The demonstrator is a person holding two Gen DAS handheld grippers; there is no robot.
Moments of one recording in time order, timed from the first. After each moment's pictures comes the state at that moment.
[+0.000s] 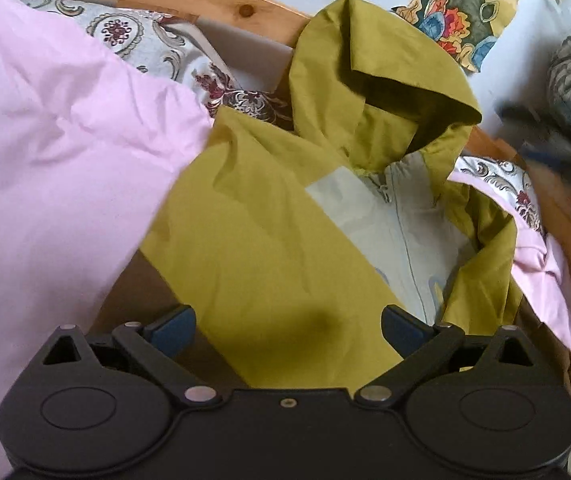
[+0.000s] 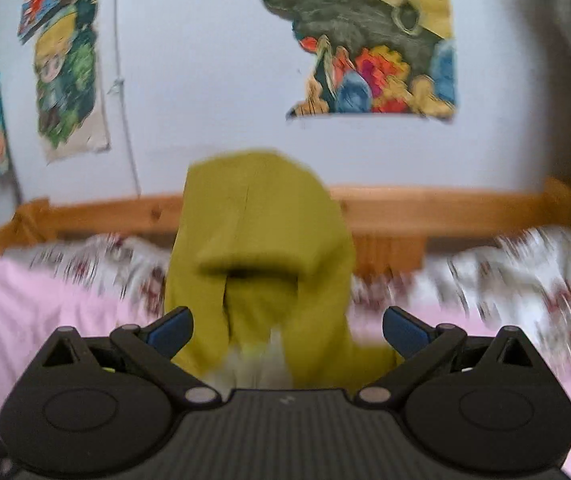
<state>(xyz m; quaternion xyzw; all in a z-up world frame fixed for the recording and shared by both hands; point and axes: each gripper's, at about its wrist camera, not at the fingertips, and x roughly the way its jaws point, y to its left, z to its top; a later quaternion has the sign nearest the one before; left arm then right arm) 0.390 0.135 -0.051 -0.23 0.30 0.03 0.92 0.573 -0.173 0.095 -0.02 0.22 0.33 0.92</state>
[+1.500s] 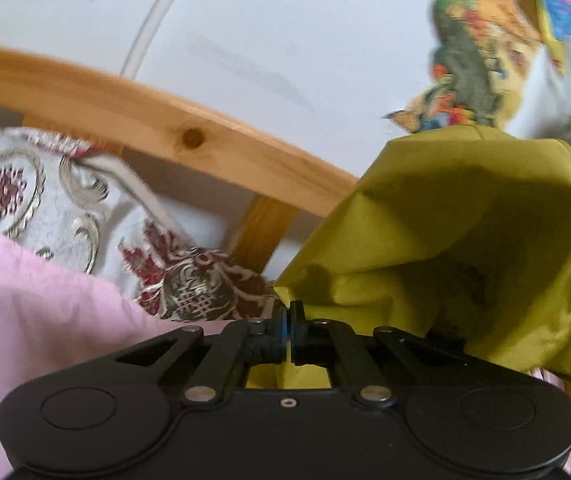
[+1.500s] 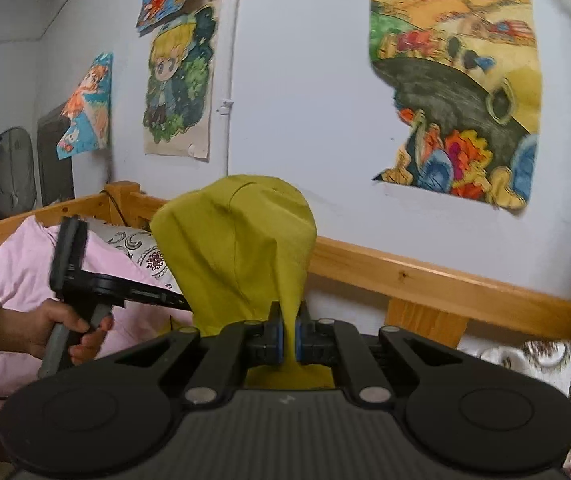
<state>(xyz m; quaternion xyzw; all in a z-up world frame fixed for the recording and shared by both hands) 0.522 0.190 0.027 -0.23 0.19 0.01 0.96 0.543 -0.213 0.120 -0.10 0.14 0.46 0.87</state>
